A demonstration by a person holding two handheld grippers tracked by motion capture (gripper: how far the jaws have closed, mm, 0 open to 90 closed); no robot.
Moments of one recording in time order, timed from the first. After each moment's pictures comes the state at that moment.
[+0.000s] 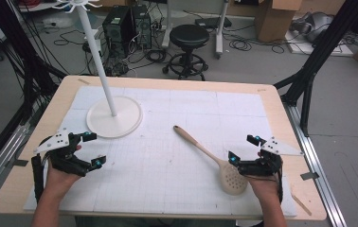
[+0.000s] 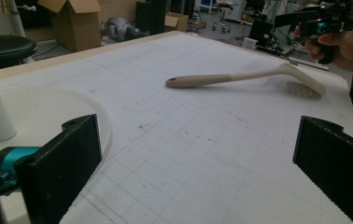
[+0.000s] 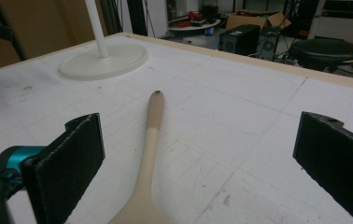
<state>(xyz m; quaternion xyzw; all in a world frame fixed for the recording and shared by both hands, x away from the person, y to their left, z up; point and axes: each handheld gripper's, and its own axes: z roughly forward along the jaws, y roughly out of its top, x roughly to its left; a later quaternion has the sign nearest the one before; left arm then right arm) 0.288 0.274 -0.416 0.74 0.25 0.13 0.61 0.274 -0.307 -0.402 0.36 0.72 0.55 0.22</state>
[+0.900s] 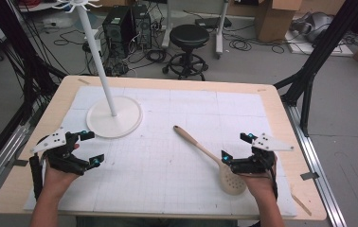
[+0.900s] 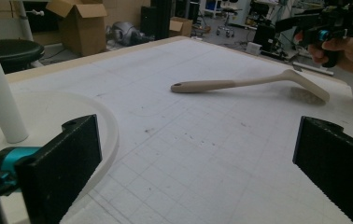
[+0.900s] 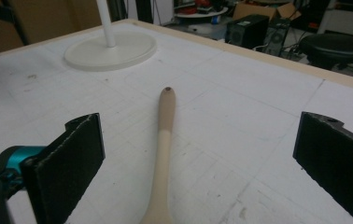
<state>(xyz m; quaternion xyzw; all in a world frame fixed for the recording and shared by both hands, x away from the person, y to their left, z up) 0.287 0.279 -0.411 0.73 0.26 0.13 0.62 0.282 -0.282 -0.392 0.34 0.75 0.53 0.22</state>
